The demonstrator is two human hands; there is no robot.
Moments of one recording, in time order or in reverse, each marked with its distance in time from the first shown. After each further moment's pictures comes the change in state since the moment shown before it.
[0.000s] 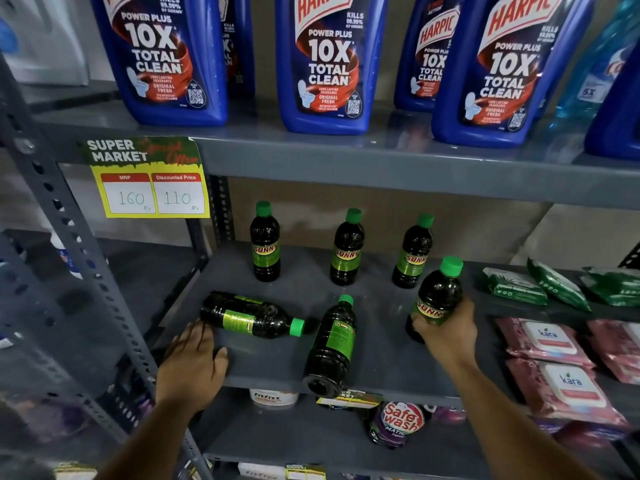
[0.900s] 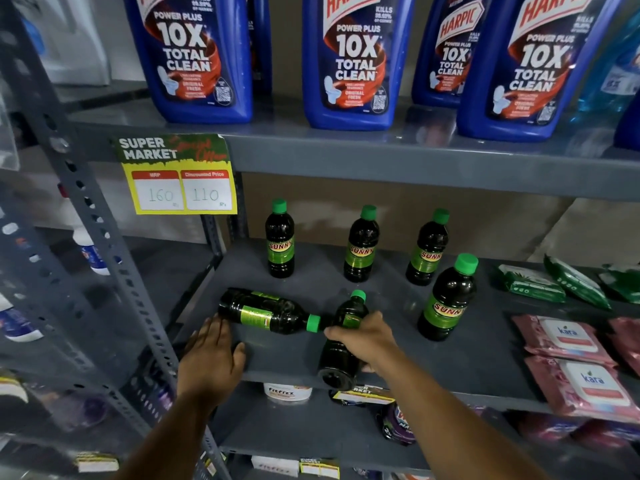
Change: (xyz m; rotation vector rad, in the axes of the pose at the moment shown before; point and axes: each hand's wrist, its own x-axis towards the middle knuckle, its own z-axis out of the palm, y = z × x) left_hand -0.003 -0.001 -0.003 -0.061 -0.014 0.012; right_hand -0.080 -0.071 0.098 -0.183 -0.596 0.317
